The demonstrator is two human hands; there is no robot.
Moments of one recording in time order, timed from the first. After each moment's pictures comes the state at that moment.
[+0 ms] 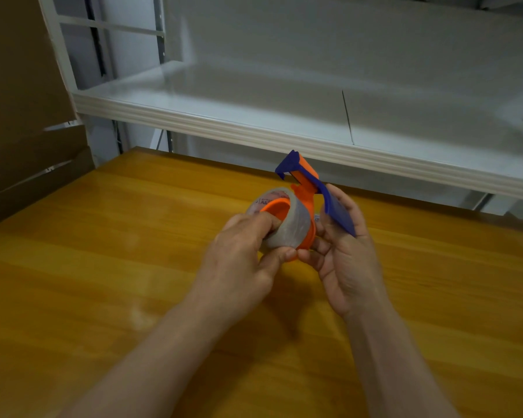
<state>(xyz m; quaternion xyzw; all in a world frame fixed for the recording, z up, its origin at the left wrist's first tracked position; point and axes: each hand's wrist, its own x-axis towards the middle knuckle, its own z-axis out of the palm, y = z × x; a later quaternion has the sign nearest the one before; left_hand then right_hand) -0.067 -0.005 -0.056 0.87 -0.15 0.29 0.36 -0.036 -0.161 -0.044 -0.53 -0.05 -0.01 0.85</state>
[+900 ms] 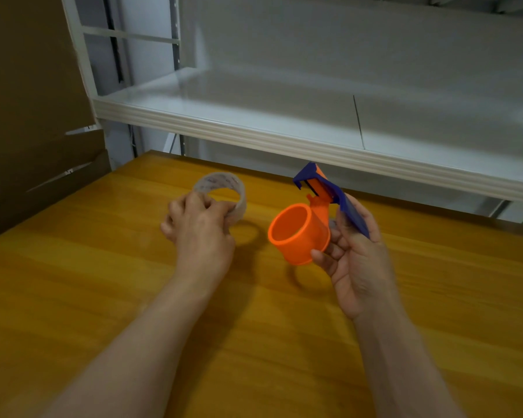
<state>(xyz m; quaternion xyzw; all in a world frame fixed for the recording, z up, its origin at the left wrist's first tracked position) -0.031 0.035 -0.066 0.91 0.12 0.32 0.25 -0.041 -0.160 -0.037 -0.51 0.02 -0.02 0.86</state>
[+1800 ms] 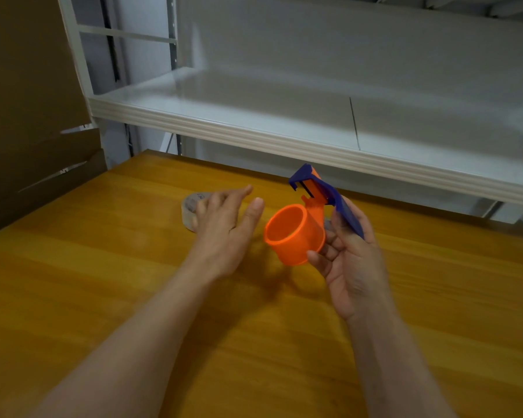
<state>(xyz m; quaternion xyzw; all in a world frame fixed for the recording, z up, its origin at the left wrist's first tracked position) -0.026 0.025 -0.057 0.88 0.00 0.19 0.43 -0.046 -0.159 -0.037 -0.50 0.03 -0.02 0.86</state>
